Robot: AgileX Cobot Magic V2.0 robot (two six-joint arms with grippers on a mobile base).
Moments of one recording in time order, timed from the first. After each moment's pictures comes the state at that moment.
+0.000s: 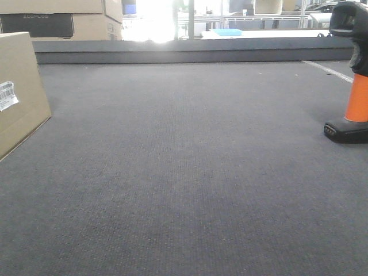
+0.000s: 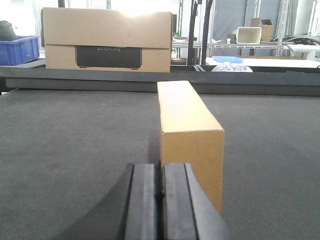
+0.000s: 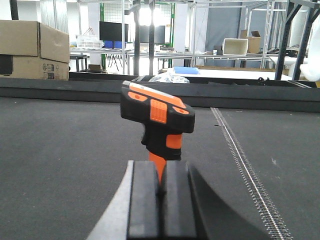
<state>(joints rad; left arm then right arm) 0.03 0.00 0.00 0.03 0.01 -0.01 -0.03 0.00 0.00 0.11 -0.02 -0.08</state>
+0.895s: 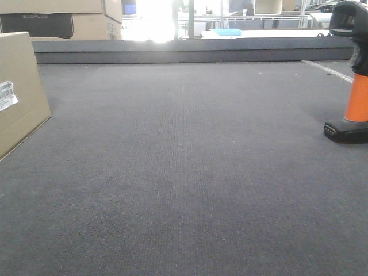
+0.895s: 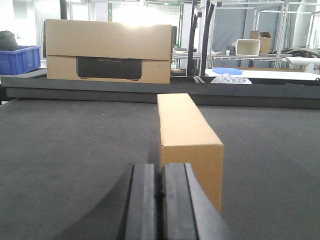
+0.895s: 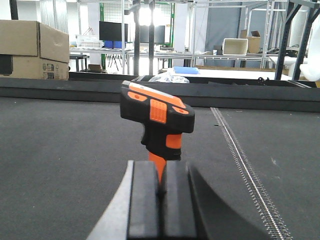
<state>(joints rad) 0.03 0.00 0.00 0.02 -0.03 -0.01 -0.03 0.00 0.00 0.11 -0.02 -0.08</state>
